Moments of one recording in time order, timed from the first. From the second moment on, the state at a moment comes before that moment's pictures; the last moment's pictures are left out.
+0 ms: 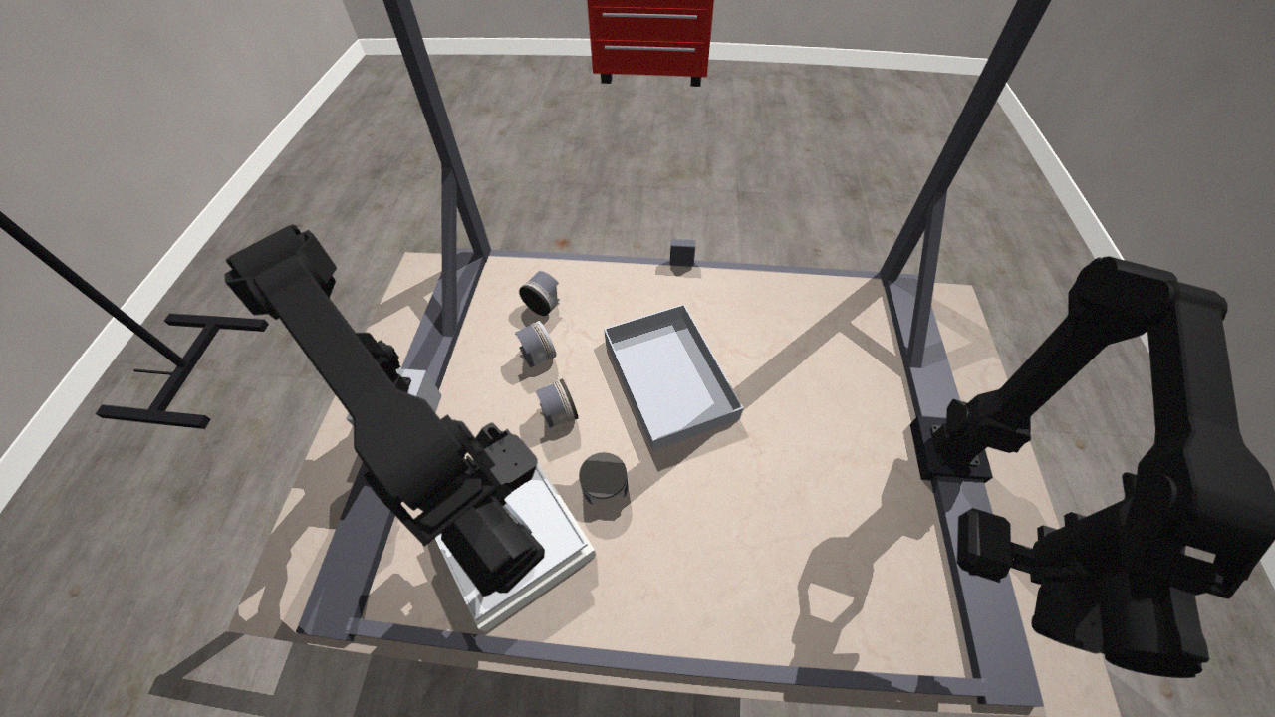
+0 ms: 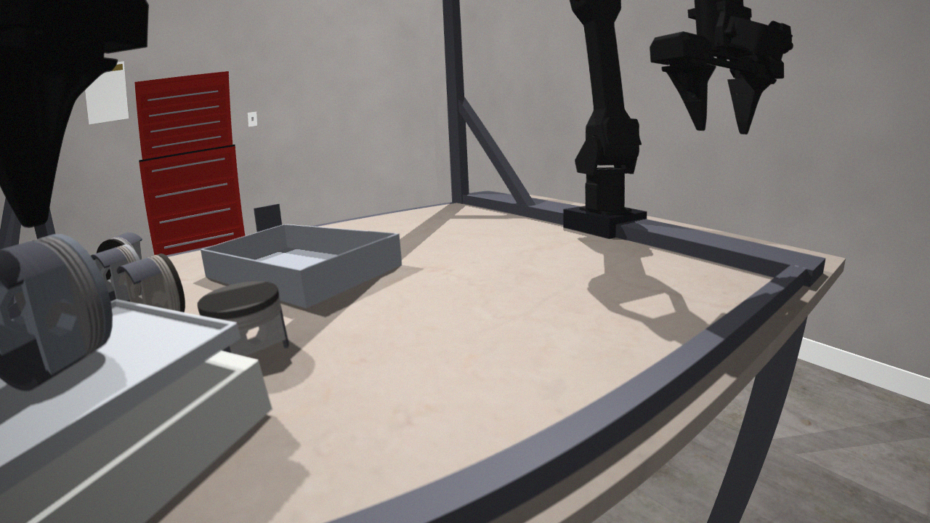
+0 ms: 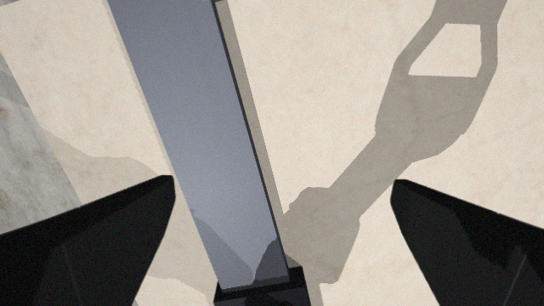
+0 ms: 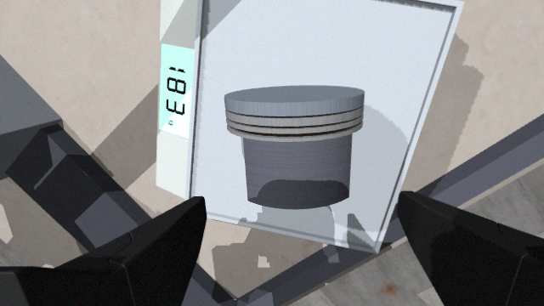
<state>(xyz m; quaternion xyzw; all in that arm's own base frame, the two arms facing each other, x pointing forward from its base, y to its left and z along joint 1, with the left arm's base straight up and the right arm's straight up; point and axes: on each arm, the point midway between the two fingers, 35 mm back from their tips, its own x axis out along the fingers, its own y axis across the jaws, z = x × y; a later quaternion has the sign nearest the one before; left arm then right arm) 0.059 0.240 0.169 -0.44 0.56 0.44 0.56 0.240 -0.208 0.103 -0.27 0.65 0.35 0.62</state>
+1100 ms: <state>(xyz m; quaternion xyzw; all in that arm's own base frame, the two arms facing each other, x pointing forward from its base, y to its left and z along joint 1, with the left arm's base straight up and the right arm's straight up) 0.059 0.240 0.169 -0.44 0.56 0.44 0.56 0.241 -0.207 0.118 -0.13 0.70 0.20 0.67</state>
